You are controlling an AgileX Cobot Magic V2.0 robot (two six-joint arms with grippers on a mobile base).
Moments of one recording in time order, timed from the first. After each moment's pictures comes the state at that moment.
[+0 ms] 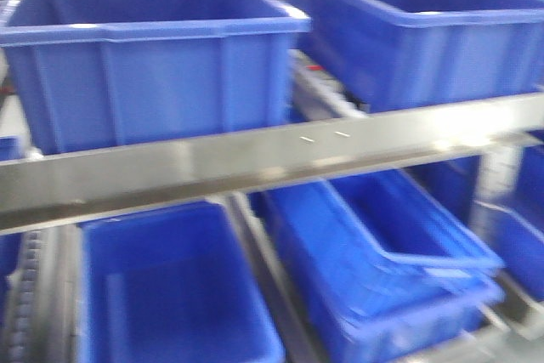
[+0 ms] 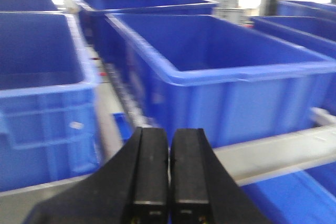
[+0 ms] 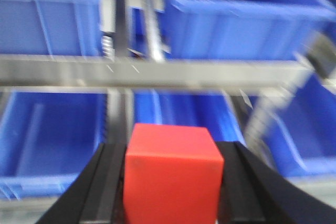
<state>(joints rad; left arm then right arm) -0.06 -0.01 0.01 -0.10 0.00 0.05 0.25 0.26 -0.42 -0.16 0.49 0.08</state>
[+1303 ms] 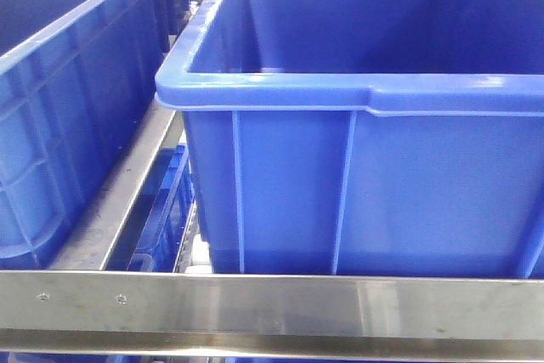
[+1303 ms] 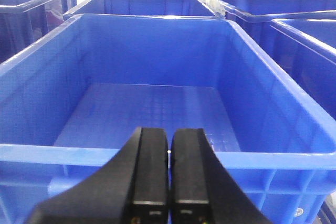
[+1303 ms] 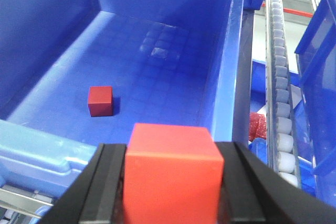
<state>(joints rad) -0.06 -0.01 0.01 -0.10 0.00 0.05 0.25 0.26 -0.42 -0.16 0.49 0.08</state>
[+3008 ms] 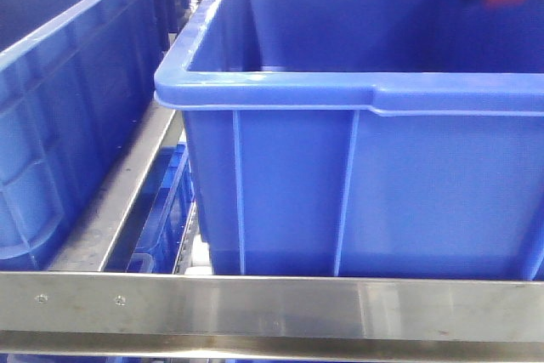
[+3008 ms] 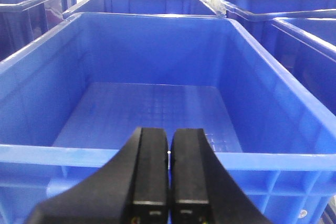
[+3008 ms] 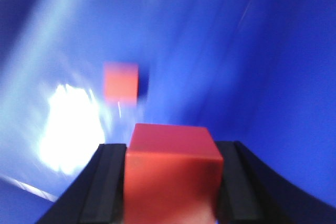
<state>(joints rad) -0.06 -0.01 0.01 -0.10 0.00 0.05 0.35 1.45 -1.29 -0.11 0.91 0.02</state>
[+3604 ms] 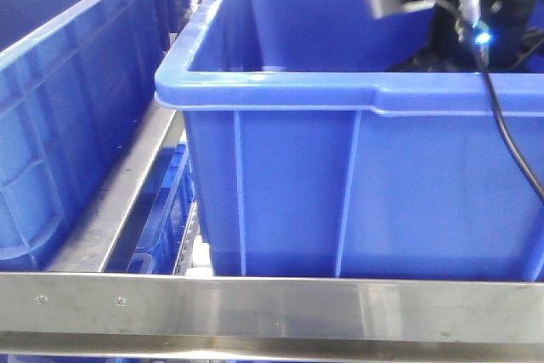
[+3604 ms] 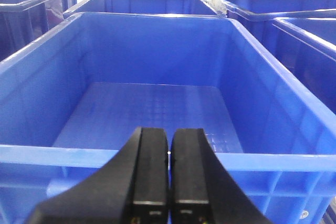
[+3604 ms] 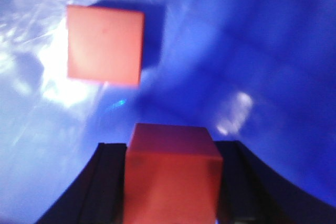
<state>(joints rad) -0.06 -0.01 0.01 -0.10 0.00 0.05 0.35 1.77 -1.30 -0.11 0.87 0.02</state>
